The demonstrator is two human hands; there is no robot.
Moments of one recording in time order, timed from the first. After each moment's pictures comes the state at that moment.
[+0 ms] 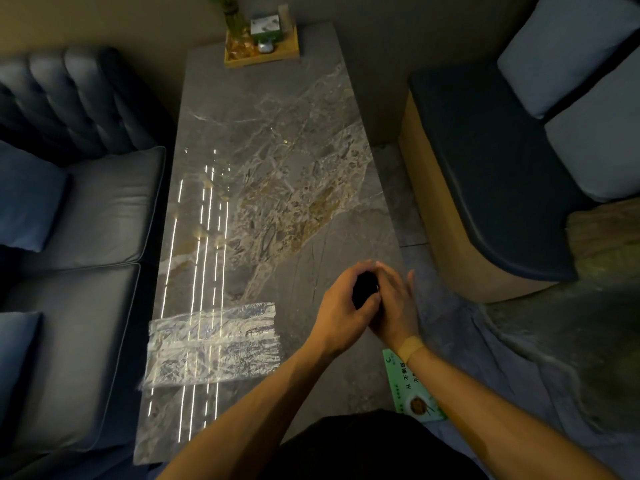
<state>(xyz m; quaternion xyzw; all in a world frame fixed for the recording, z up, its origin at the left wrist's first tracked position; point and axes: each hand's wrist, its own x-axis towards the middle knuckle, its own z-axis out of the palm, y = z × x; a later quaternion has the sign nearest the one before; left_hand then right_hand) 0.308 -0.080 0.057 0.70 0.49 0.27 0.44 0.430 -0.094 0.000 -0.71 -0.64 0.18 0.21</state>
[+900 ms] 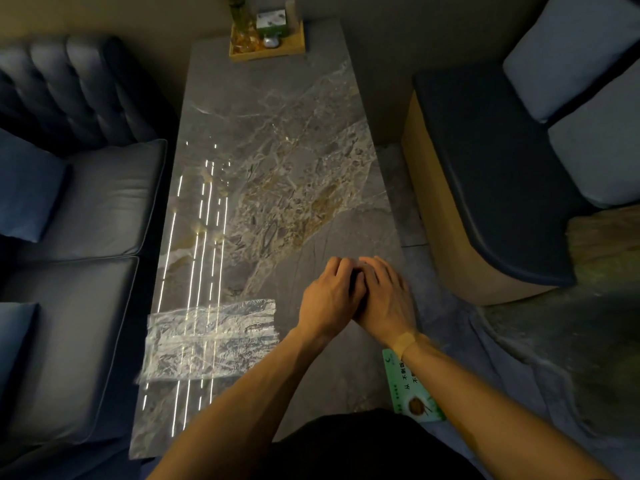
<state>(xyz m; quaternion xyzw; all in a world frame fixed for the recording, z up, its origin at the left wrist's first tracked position) 0.298 -0.061 0.042 0.79 0.54 0.19 0.21 0.420 -0.086 0.011 -0.70 -0.68 0.15 0.17</state>
